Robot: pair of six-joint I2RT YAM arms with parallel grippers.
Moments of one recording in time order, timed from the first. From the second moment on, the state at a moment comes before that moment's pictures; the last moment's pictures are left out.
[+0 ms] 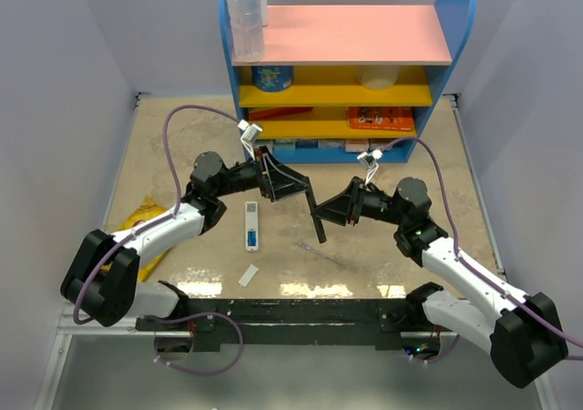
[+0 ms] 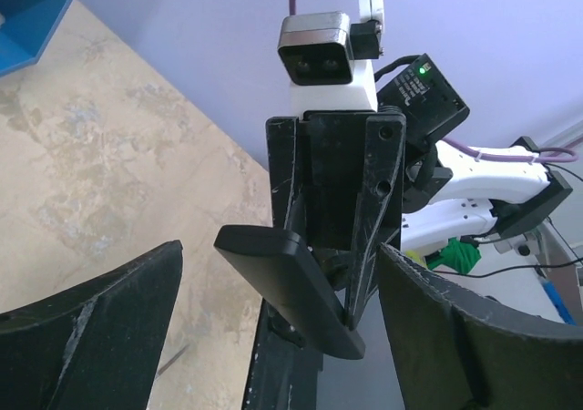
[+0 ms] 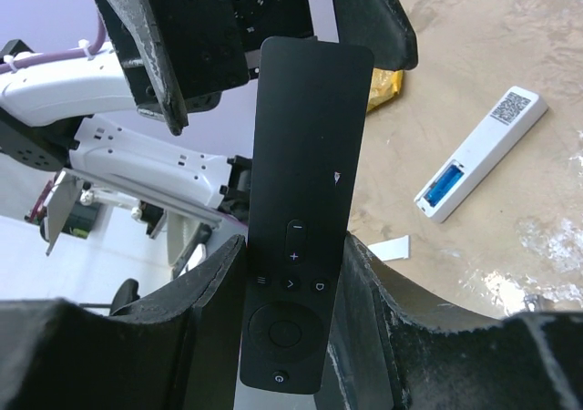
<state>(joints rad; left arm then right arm) -0.53 1.34 0.72 0.78 0.80 -0.90 0.47 0.96 0.50 0.44 -0.78 0.90</state>
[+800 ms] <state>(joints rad) -0.54 1.44 0.68 1.08 0.84 -1.09 0.51 0.98 0.50 0.56 -0.78 0.98</state>
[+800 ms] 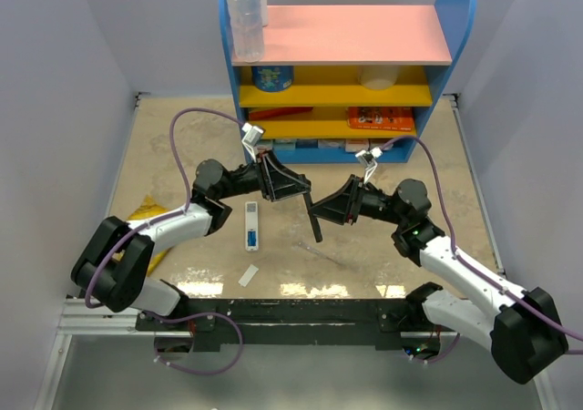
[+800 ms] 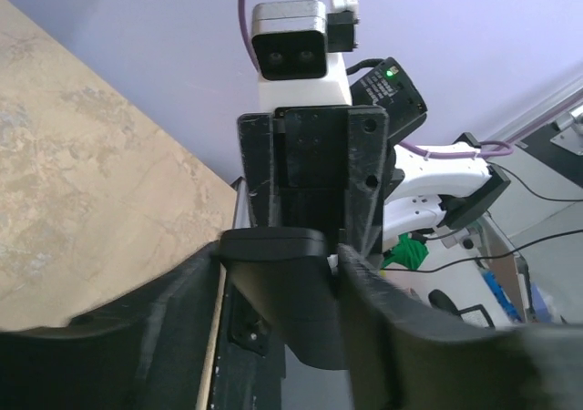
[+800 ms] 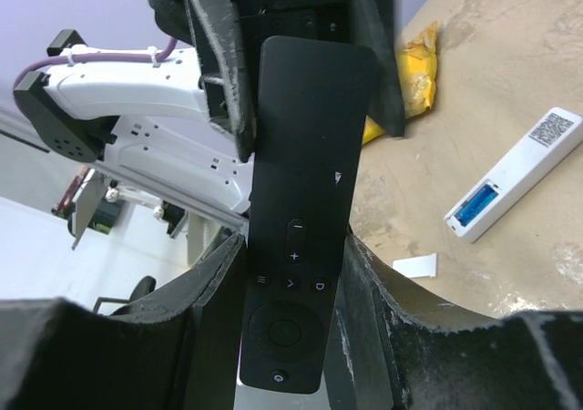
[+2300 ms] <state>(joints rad) -0.55 1.37 0.83 0.09 0.39 -0.92 0.80 1.21 0.75 -0.09 -0.09 0.52</state>
